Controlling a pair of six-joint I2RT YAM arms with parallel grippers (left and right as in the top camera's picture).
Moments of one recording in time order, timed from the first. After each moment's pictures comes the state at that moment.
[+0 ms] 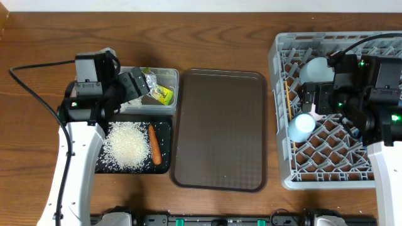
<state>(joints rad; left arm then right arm) 0.03 1.32 1.15 -0.70 0.12 -0.36 -0.03 1.23 1.31 -0.98 -0.20 -0.04</state>
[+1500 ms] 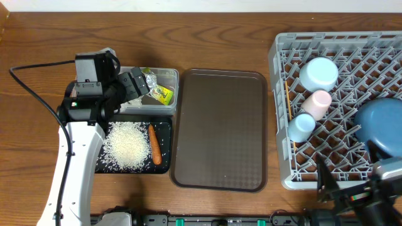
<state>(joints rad) 0.03 1.32 1.15 -0.70 0.12 -0.36 0.06 0.34 1.12 -0.96 -0.19 -0.04</state>
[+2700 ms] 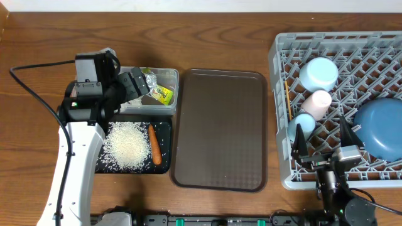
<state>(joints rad) 0.03 1.32 1.15 -0.70 0.12 -0.36 0.06 0.01 0.11 0.18 -0.11 0.02</state>
